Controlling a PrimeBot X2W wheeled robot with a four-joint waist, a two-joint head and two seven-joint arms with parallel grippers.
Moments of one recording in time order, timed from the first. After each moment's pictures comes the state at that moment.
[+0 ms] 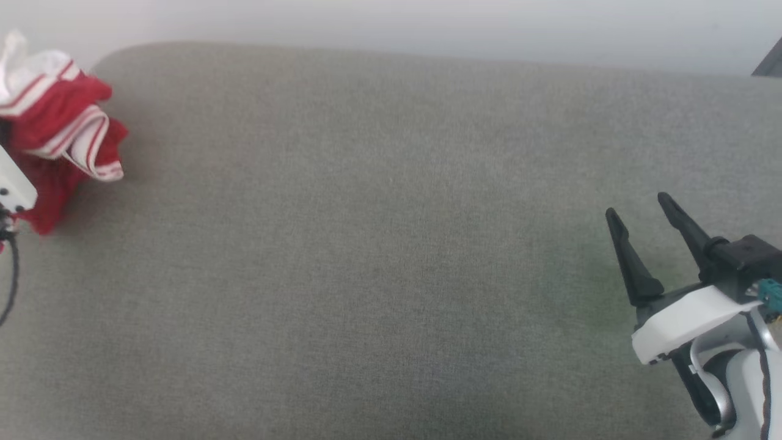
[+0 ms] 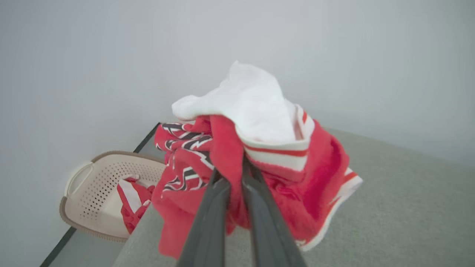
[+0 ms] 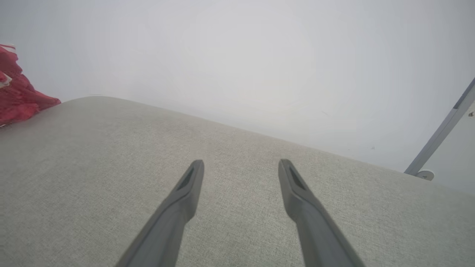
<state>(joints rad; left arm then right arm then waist) -0.93 0.58 -0.19 1.02 -0.67 -0.13 0.07 -0.18 -0.29 0.08 0.03 0.25 0.13 -0.04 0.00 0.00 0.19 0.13</state>
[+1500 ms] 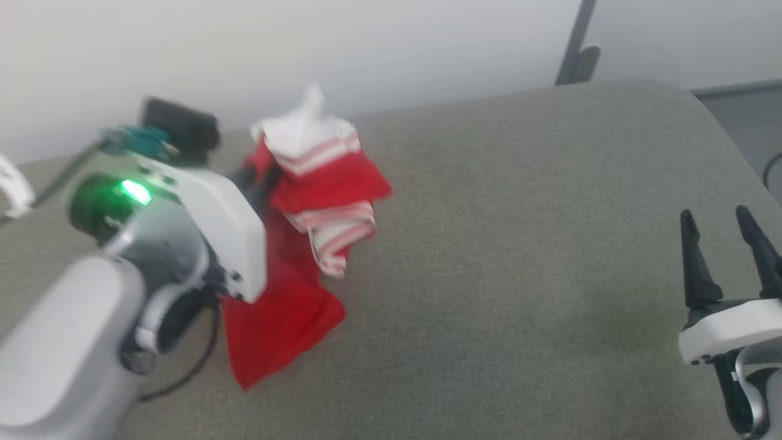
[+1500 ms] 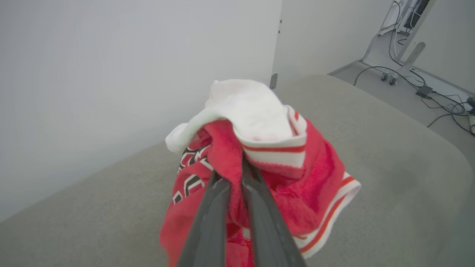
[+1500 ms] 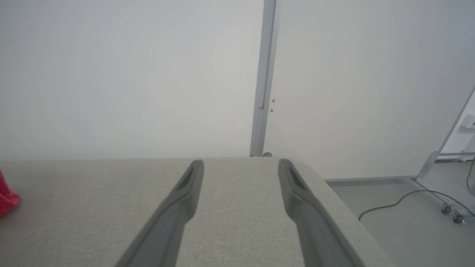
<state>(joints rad) -0.61 0.62 -0.48 -0.18 -0.77 0.20 0.56 -0.14 -0.22 -0.13 0.08 0.20 0.13 -0.11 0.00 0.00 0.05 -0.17</state>
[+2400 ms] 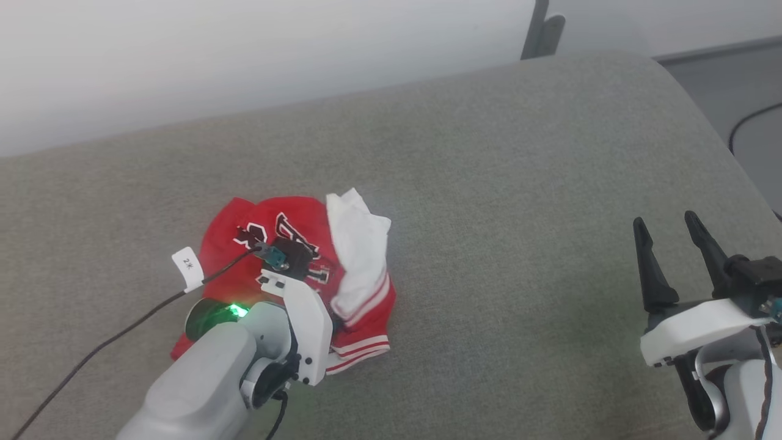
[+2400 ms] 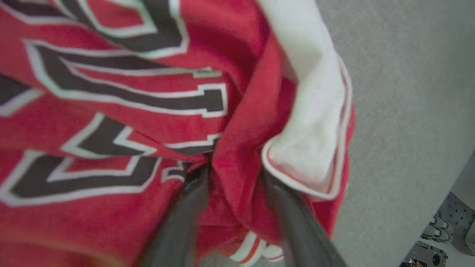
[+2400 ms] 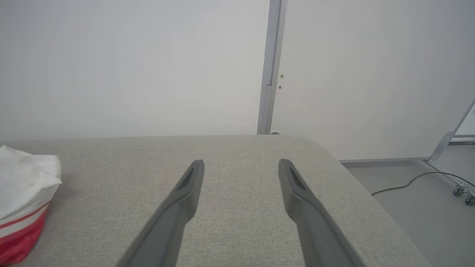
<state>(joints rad) -0.56 0.31 -0.71 0.58 -0.76 0.01 0.41 -0.19 -0.20 -0.04 0.19 0.20 0.13 -0.17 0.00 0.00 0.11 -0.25</state>
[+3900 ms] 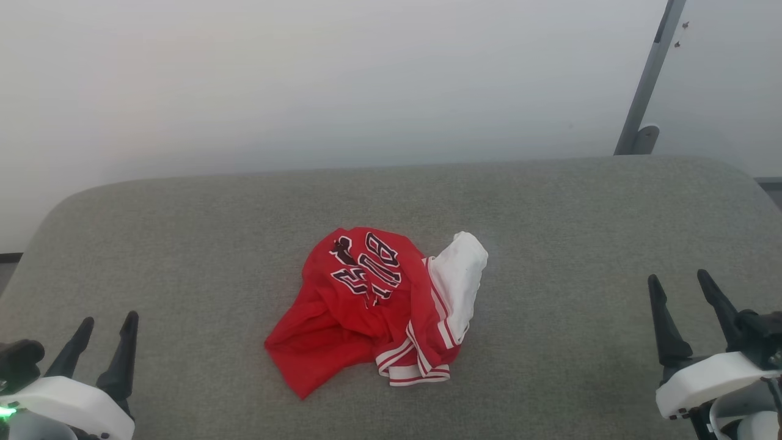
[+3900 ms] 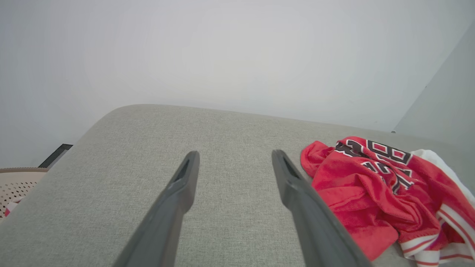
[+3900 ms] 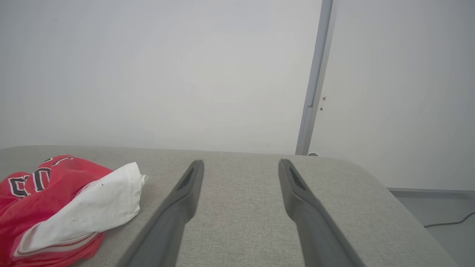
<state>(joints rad) -0.06 0.66 -0.28 0.29 -0.92 0.03 -0.23 -0.06 -0.23 -0.06 0.24 0.22 0.13 -0.22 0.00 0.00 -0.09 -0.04</state>
